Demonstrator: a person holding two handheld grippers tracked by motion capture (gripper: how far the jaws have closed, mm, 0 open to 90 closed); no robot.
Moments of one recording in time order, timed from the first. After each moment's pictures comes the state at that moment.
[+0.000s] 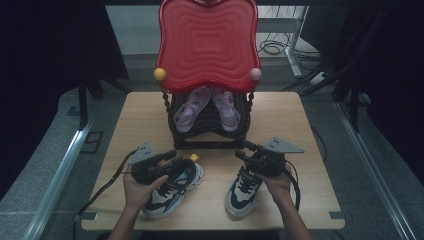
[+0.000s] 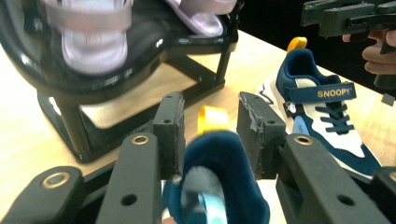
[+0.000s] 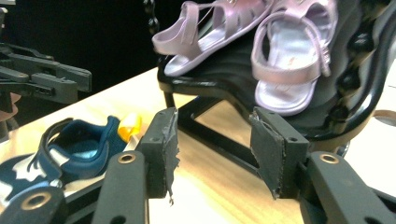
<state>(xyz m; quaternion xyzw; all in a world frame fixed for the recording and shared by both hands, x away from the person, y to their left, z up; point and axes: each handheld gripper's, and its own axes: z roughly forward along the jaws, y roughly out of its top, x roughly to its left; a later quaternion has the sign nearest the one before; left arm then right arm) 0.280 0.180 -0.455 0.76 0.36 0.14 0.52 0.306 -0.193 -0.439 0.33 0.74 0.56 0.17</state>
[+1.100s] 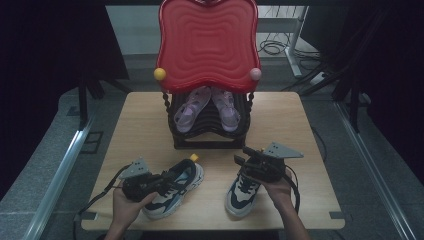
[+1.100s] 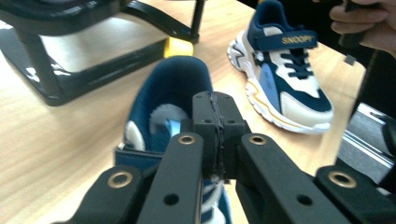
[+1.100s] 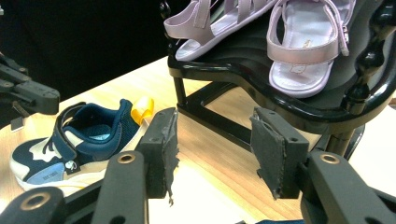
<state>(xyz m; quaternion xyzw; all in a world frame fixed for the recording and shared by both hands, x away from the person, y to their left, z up) 0.243 0.195 -0.463 0.79 0.34 0.08 0.50 0.296 -0.193 -0.446 0.33 0.74 0.56 0.16</state>
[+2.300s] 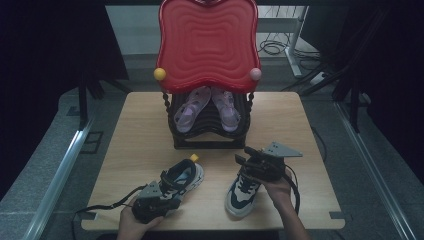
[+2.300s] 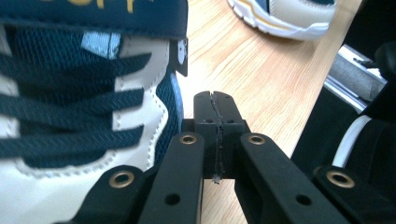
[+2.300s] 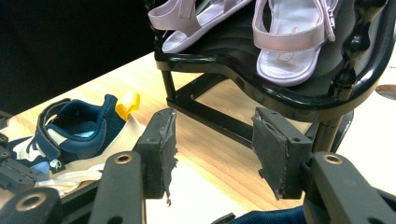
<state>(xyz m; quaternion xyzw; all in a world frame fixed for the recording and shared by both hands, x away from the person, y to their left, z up) 0.216 0.181 -0.517 0.84 0.34 0.02 0.41 0.300 -0.195 -0.451 0.35 0.74 0.54 0.16</state>
